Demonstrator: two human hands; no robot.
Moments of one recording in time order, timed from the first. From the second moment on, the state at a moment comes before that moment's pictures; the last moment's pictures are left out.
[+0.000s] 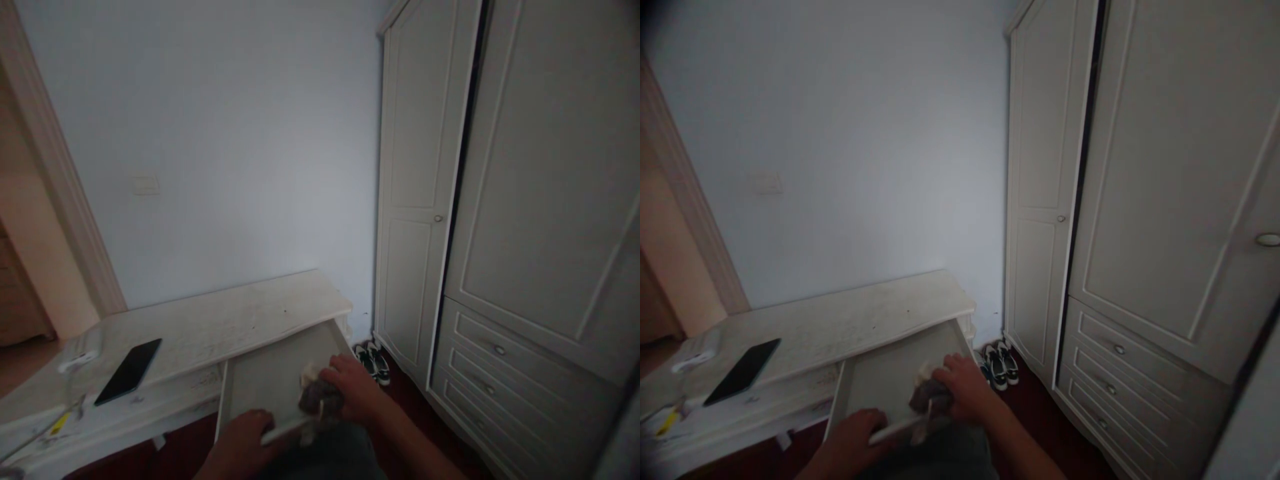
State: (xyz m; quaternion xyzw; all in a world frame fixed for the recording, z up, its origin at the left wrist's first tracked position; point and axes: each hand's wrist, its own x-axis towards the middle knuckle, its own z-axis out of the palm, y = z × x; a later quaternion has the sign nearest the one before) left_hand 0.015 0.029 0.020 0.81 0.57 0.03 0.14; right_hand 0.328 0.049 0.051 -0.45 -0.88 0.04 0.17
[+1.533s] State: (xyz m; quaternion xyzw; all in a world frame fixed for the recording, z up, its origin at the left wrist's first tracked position) left_hand 0.016 0.030 0.007 0.82 0.56 0.01 0.11; right_hand 0.440 0.094 0.014 -0.49 -0.68 0.39 0.37
